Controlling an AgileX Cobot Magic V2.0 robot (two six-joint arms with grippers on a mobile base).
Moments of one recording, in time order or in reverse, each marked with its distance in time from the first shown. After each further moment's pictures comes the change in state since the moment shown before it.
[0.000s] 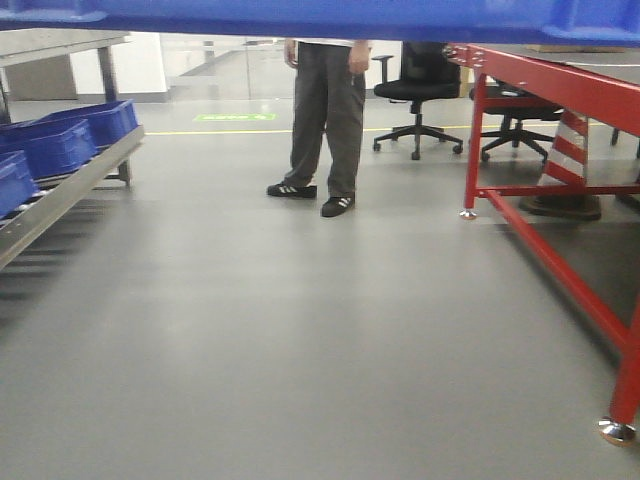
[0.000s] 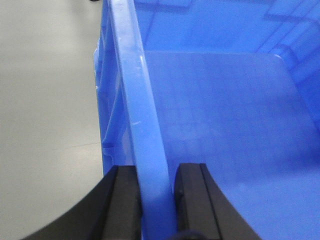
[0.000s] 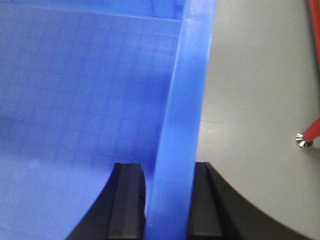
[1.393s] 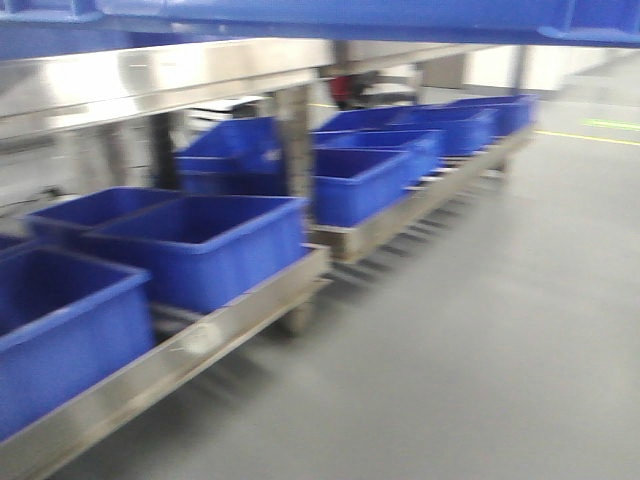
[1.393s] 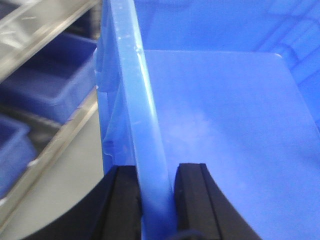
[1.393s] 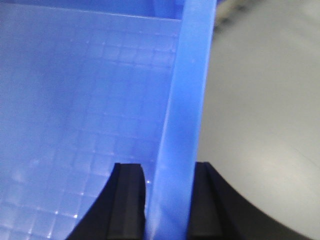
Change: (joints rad) left arm 0.000 -0.002 0.000 0.004 0.004 0.000; right arm 0.004 0.000 0.000 0.000 -0.002 0.000
